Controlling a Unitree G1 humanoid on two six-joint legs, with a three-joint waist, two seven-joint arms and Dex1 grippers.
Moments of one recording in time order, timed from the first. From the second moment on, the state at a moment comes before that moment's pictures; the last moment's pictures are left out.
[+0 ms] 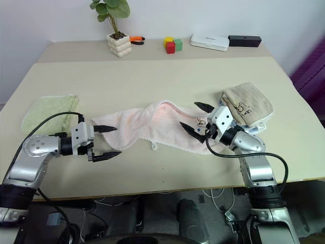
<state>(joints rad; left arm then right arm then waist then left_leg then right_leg) -0.20 0.74 -0.03 0.08 -0.26 -0.04 -1.20 -0.24 -0.50 -0.04 -0.03 0.29 -0.04 0.81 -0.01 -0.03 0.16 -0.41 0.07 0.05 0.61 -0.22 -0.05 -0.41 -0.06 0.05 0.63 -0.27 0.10</state>
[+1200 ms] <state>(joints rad) -0.15 0.76 0.27 0.04 -0.60 0.25 -1.21 -0.41 -0.66 0.01 0.40 -0.08 -0.31 0.66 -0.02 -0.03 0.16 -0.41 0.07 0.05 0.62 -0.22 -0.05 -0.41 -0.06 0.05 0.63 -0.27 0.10</state>
